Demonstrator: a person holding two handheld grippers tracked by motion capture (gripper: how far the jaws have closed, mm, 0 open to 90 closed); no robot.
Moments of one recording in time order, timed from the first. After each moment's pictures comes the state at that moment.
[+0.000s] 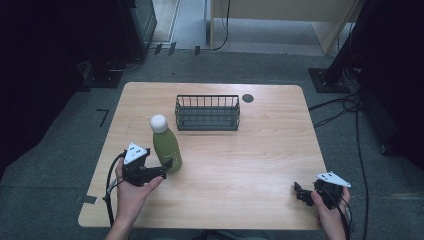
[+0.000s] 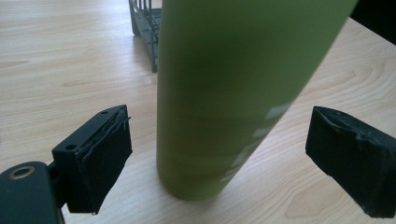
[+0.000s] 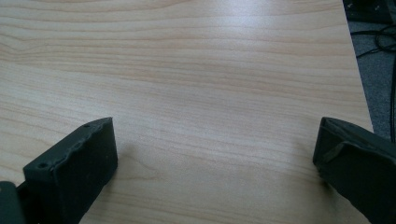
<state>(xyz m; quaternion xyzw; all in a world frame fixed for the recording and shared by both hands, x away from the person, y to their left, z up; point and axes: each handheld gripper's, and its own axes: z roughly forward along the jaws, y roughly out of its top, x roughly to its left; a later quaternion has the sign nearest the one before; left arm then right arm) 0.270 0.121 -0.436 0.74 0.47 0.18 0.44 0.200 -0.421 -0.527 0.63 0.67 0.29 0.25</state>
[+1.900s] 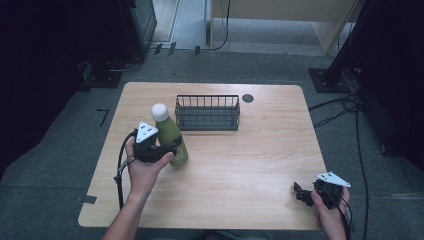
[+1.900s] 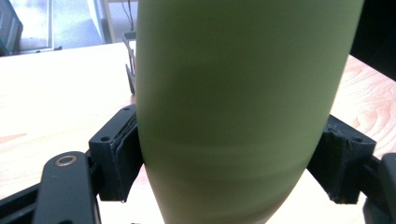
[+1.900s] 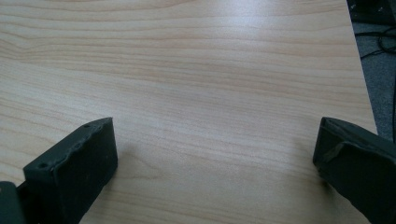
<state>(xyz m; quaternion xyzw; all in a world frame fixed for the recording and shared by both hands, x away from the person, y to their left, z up) 0.310 0.086 -0.401 0.73 0.45 0.22 0.47 0.200 -0.421 -0.527 0.63 0.68 0.29 0.25</state>
